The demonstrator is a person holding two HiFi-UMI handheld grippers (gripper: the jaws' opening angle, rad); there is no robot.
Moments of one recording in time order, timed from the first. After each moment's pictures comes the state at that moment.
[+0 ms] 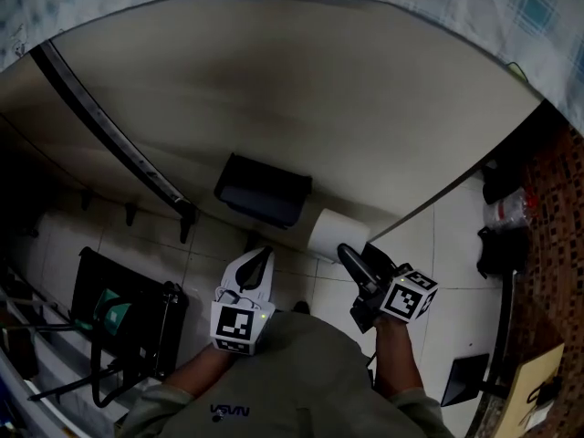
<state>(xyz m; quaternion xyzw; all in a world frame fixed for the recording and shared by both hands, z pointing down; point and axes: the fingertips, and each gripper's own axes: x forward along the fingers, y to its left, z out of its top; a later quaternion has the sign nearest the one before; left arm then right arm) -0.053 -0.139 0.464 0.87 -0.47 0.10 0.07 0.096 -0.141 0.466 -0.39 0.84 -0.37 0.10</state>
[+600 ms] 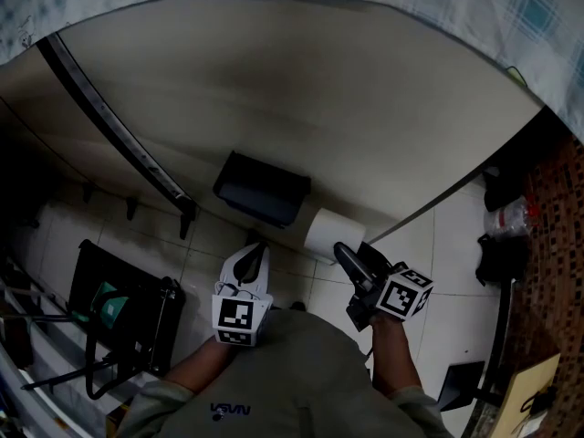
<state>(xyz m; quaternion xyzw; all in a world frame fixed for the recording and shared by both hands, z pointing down) -0.059 -0.149 0.482 0.85 -0.51 0.12 0.08 0.097 -0.147 0.472 -0.37 0.84 -0.38 0.09</state>
